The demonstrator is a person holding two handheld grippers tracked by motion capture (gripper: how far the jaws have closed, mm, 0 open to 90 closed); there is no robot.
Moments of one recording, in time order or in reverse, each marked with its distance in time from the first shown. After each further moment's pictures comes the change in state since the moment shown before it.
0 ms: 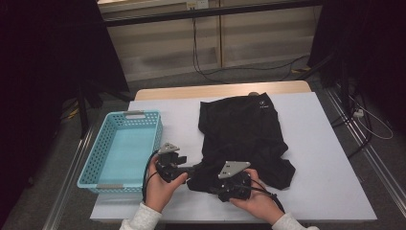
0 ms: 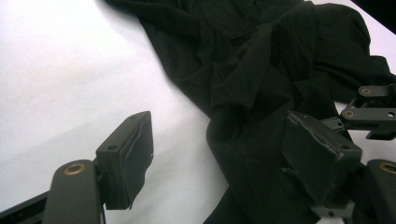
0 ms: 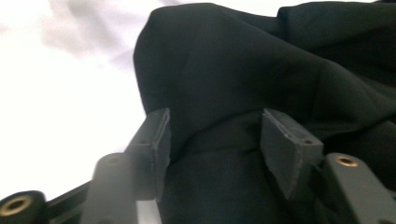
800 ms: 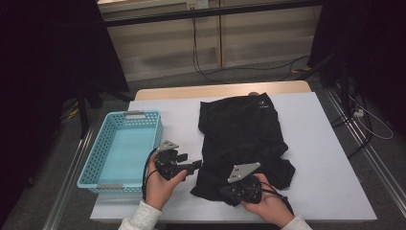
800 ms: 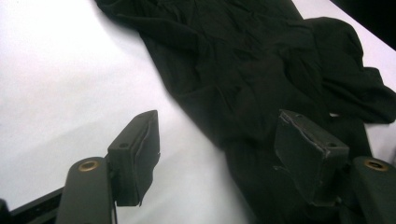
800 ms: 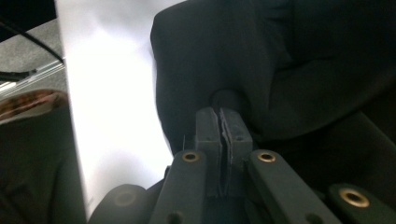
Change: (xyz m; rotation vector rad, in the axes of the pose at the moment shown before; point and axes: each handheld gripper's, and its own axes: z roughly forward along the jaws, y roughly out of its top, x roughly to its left) left arm 0.001 0.007 0.000 -0.025 -0.005 -0.003; right arm -0.001 -0.013 -0.028 0.060 0.120 0.033
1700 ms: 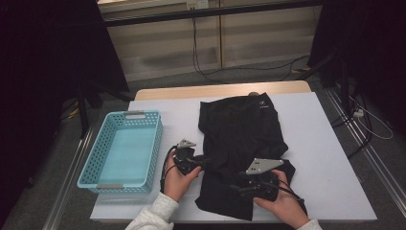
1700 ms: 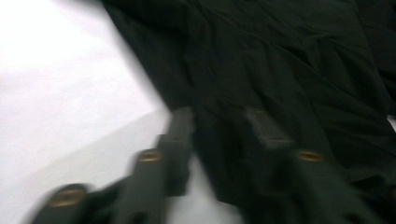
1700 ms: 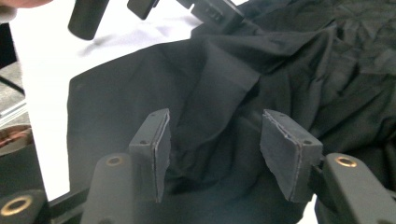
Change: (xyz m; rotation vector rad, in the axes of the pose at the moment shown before) left arm -0.007 -0.003 0.060 0.076 -0.010 -0.004; right arm -0.018 -0.014 -0.032 -0.112 -0.138 0.109
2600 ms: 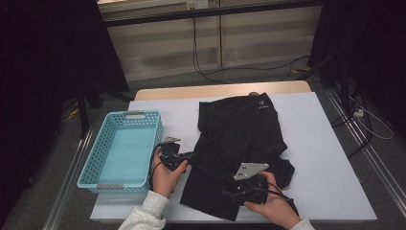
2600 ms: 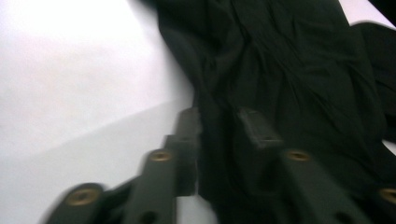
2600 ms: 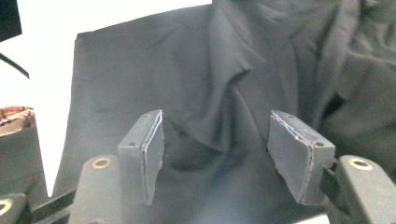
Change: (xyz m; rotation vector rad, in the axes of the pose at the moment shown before) left arm 0.032 0.003 -0.029 -0.051 0.047 -0.101; right arm 0.018 0.006 0.022 0.038 0.029 -0.098
